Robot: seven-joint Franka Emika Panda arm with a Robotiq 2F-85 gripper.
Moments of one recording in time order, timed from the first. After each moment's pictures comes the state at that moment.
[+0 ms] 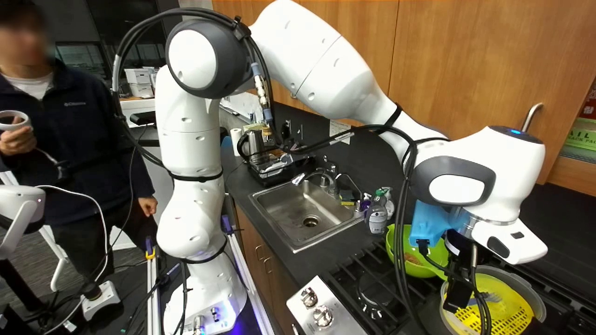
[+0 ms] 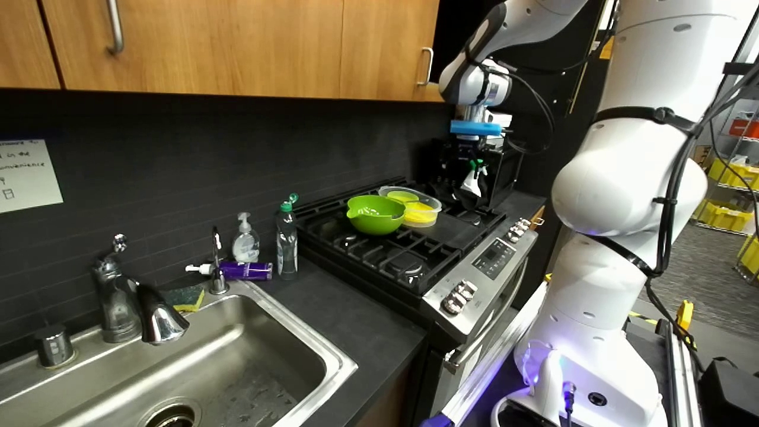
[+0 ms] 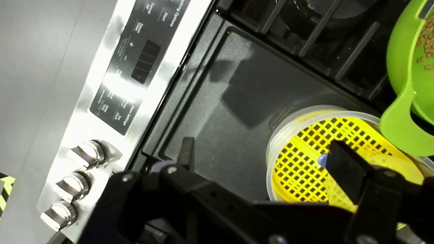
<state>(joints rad) -0.36 0.15 -0.35 -2.11 0.02 2.22 0.29</state>
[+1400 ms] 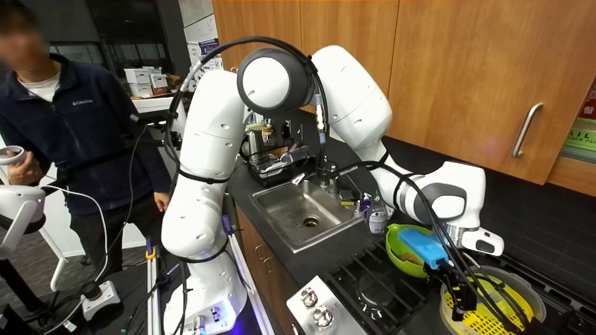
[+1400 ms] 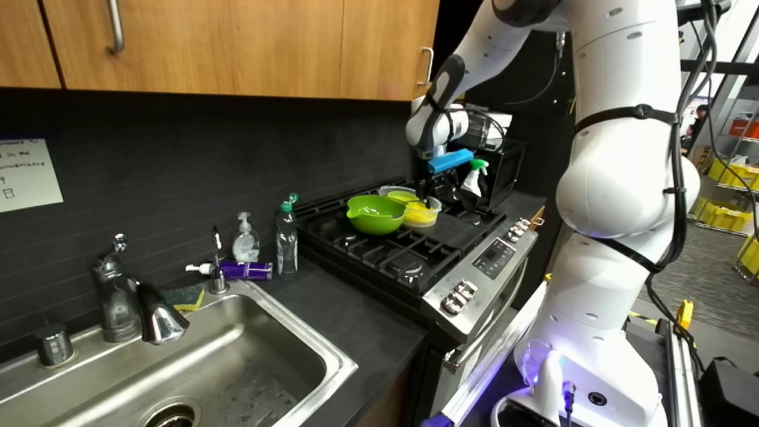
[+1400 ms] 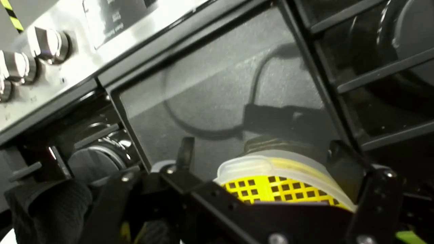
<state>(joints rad) -0.28 0.41 -0.28 -2.06 -0.31 2.40 0.12</state>
